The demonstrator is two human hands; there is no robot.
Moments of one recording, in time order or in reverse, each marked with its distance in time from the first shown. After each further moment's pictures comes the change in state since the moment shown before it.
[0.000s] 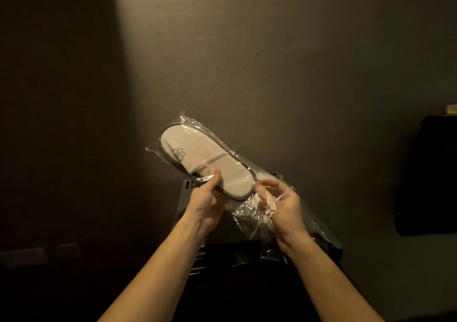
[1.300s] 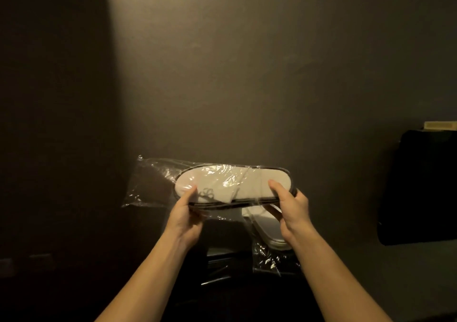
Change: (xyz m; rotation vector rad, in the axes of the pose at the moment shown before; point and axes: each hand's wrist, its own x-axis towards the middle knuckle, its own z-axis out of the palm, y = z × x) left_hand 0.006 0.002 -0.031 -0.241 0.063 -0.076; right_hand 0.039 -0.011 -0.021 0.178 0.222 0.174
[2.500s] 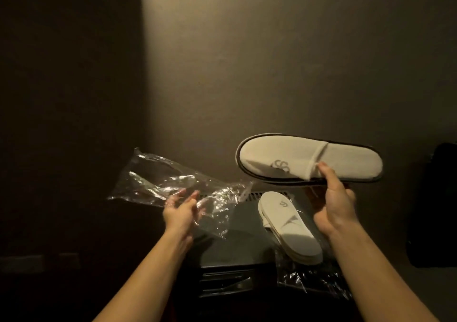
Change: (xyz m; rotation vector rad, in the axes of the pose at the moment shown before) left_hand 0.010 0.047 -0.027 0.237 0.213 0.356; right_hand -0.011 -0.052 0.020 0.286 0.054 -0.105
